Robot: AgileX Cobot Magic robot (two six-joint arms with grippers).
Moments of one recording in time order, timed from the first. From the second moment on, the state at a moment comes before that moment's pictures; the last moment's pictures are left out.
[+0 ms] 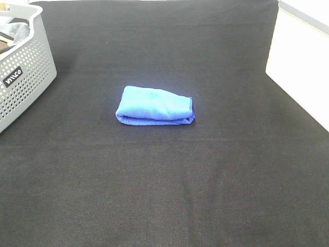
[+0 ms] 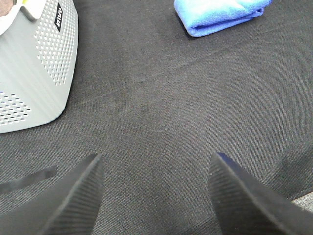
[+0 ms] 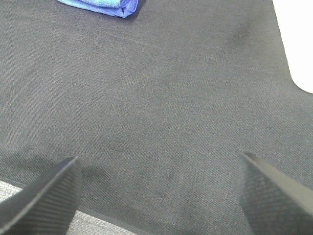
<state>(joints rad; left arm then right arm) -0.21 0.12 -0.51 -0.09 1.05 0.15 0.15 0.18 -0.51 0.14 1.08 -0.22</state>
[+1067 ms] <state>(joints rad) -0.04 0.00 -0.51 -0.09 1.05 0.15 -0.03 0.00 -0.51 0.14 1.07 -0.22</state>
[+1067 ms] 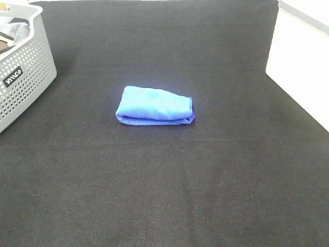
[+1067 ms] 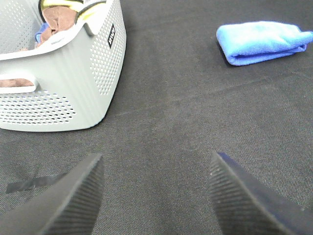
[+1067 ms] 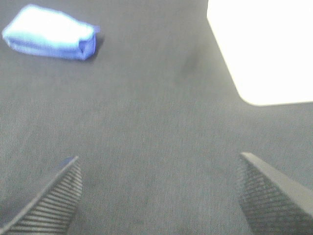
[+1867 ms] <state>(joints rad) -0.04 0.00 -0.51 -0.09 1.05 0.15 -0.03 -0.01 -0.51 0.14 1.07 -0.22</state>
